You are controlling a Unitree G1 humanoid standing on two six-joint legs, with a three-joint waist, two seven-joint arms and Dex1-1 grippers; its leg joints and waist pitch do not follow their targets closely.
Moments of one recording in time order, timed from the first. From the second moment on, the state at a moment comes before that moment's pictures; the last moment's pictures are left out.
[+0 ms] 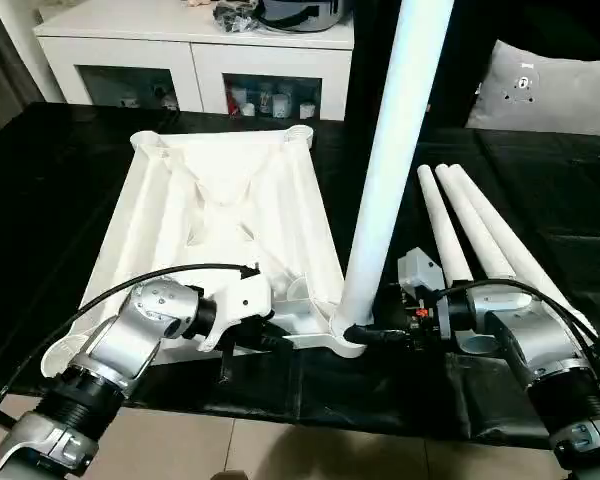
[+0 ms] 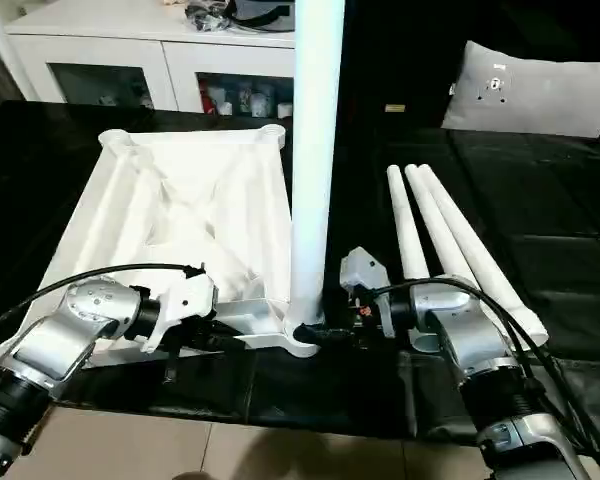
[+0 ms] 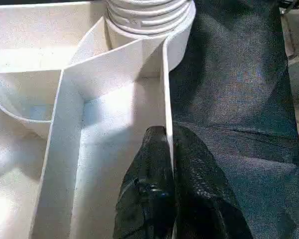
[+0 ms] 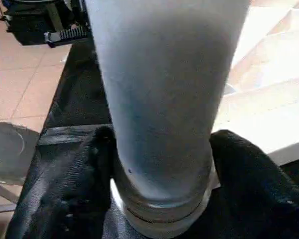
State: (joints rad) left arm -0.44 0.51 -0.39 0.28 -0.02 0.15 -1.24; right arm -0.45 -0.44 0.21 0.45 0.18 0.05 1.32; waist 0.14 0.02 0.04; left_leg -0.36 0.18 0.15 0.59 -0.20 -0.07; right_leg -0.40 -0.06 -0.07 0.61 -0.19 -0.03
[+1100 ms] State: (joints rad) left arm -0.51 0.09 -0.27 0.34 0.07 0.55 -0.60; right arm -0.50 -0.12 -0.02 0.56 0.12 0.18 0.48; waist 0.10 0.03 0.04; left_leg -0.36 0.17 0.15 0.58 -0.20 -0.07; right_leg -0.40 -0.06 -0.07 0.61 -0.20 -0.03
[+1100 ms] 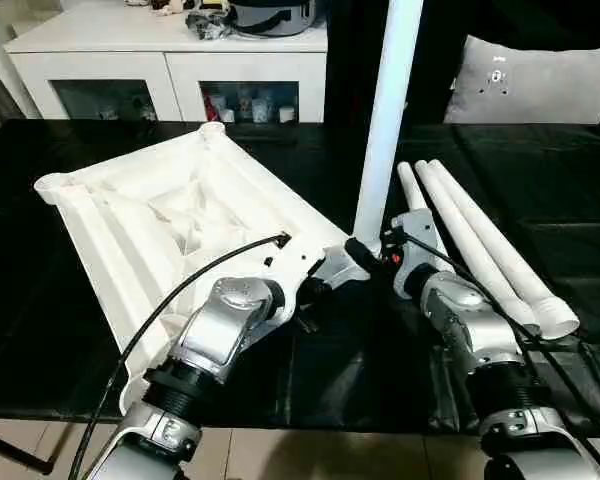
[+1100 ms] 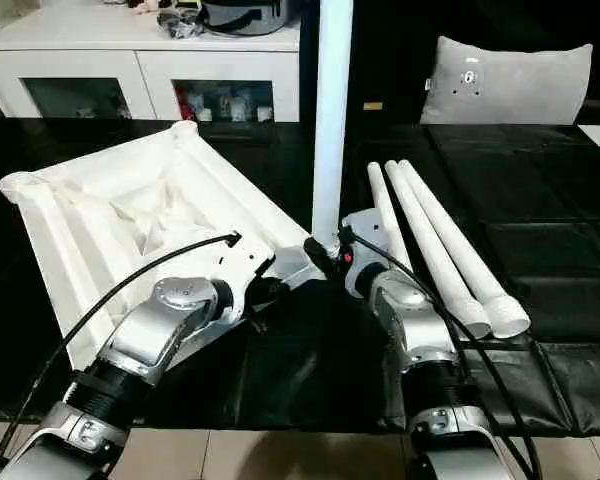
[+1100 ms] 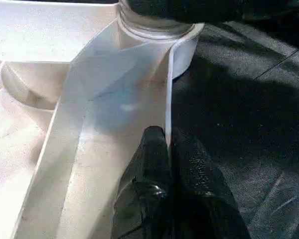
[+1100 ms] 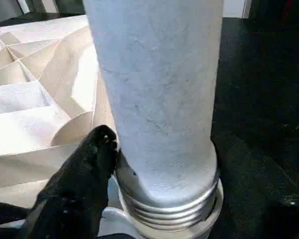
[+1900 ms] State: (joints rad) left arm -0.44 0.46 -0.39 0.27 -0.01 0.21 -1.17; right arm -0.44 -0.42 0.16 0.48 0.16 0.04 1.19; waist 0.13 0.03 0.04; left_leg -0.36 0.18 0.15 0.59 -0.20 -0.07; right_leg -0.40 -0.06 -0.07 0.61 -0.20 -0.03
